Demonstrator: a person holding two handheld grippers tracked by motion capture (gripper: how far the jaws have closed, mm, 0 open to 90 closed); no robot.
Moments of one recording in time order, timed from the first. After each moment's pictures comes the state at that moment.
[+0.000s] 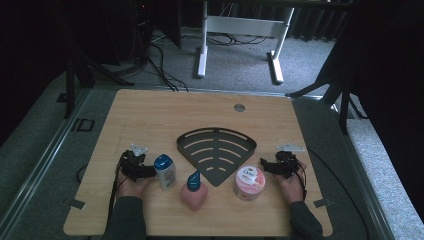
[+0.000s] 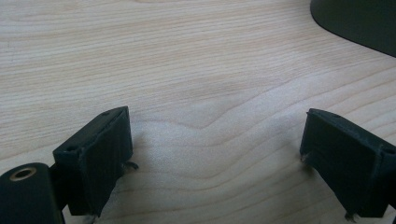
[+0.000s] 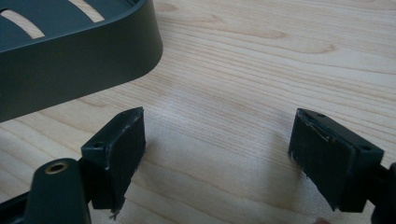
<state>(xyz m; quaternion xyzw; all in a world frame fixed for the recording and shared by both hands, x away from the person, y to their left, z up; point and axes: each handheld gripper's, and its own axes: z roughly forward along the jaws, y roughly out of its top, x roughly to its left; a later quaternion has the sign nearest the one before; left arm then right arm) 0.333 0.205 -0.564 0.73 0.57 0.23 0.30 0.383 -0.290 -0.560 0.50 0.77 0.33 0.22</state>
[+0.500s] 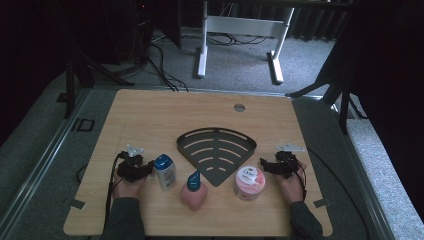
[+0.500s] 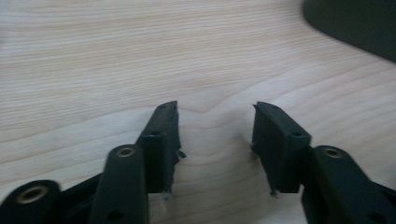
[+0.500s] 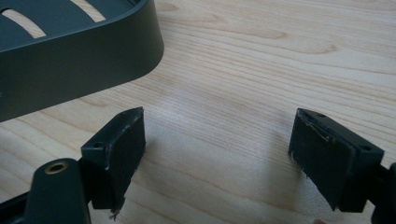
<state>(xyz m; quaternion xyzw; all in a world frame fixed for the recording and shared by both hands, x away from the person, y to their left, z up) 0.322 0.212 -0.551 0.73 0.57 0.20 0.32 0.383 -0.289 -0.560 0.50 0.77 0.33 0.22</state>
